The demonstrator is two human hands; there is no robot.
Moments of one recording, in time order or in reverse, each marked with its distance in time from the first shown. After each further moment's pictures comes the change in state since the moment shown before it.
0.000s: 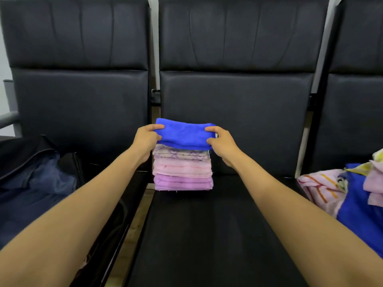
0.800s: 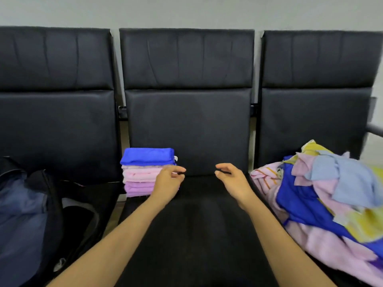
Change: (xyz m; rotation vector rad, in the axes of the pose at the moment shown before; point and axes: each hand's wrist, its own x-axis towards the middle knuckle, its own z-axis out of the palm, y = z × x) left_hand -0.145 -0.021 0.097 0.304 -0.257 0.210; right_hand -0.134 0.061 -0.099 0.073 0.141 0.098
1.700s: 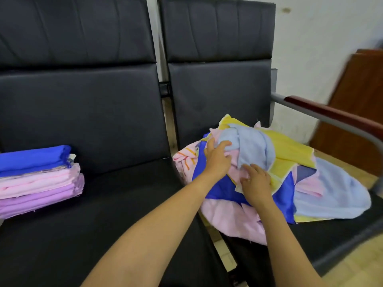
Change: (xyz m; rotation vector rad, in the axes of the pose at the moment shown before) left_hand -0.023 0.151 0.351 0.029 -0.424 0.242; right_hand -0.049 0.150 -0.252 -0.695 0.482 0.144
